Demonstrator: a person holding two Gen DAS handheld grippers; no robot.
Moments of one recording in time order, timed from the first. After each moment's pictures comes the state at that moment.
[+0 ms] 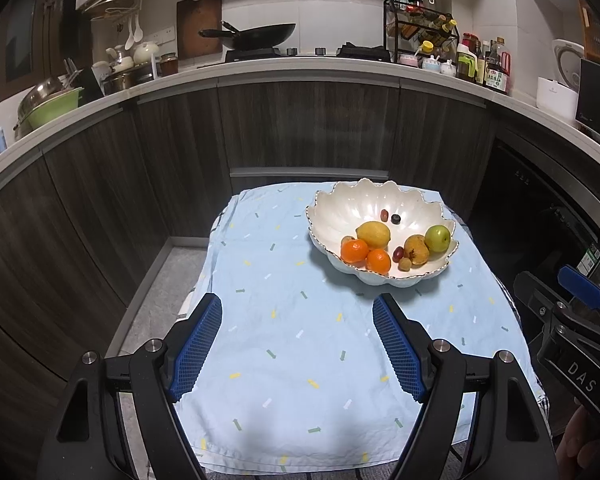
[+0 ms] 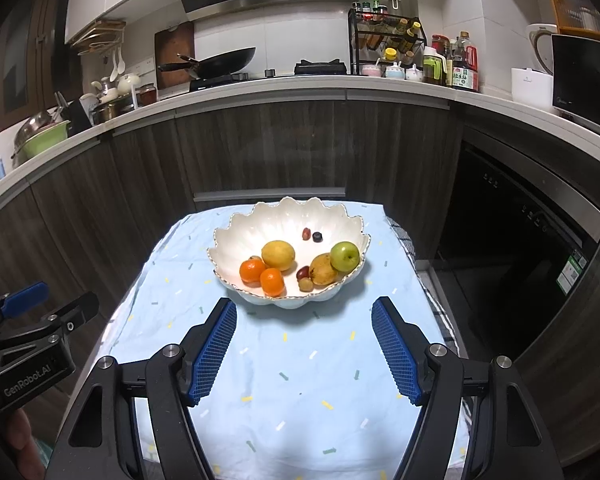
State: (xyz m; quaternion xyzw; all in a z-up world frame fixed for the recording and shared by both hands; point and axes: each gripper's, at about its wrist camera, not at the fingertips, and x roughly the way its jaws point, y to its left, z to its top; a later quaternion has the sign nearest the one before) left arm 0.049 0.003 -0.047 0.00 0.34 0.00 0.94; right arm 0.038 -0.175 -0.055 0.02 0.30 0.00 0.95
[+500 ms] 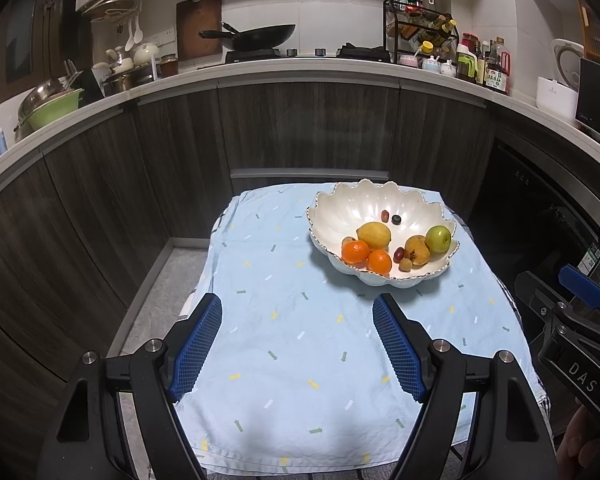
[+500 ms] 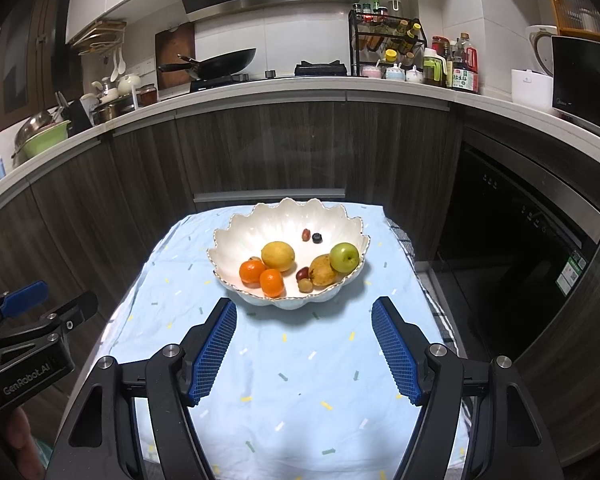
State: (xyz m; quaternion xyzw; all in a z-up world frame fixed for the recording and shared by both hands) left arm 0.049 0.004 -0.042 0.01 0.34 0.00 0.94; right arm 0.038 -0.175 -0.056 0.02 0.30 0.00 0.95
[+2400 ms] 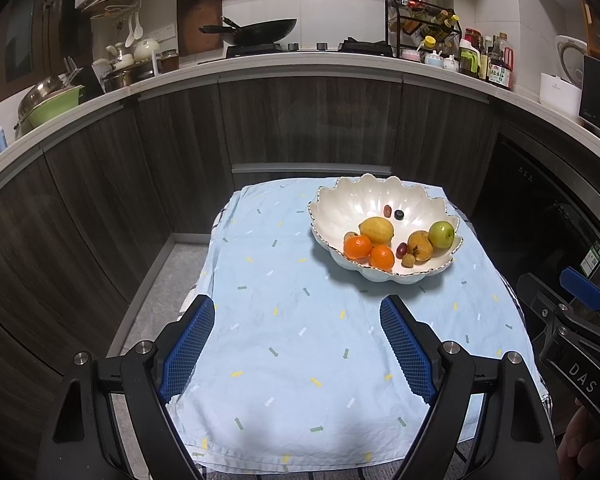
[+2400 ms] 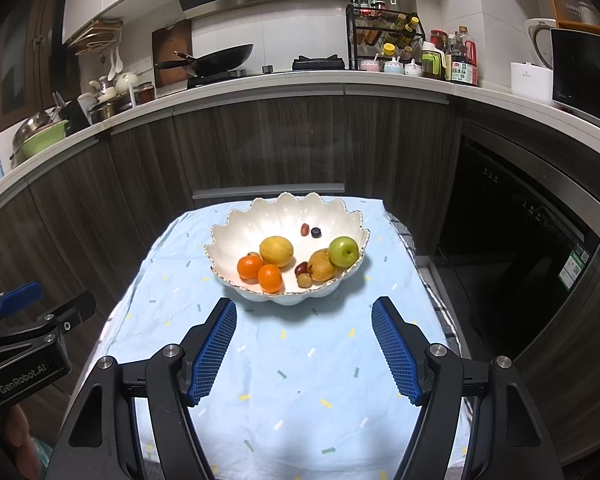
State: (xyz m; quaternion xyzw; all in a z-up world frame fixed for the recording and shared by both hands) left arm 0.058 0.007 -0.051 0.01 0.34 0.00 0.94; right arm 0.037 -0.179 -0.057 0.02 0.31 0.00 0.95
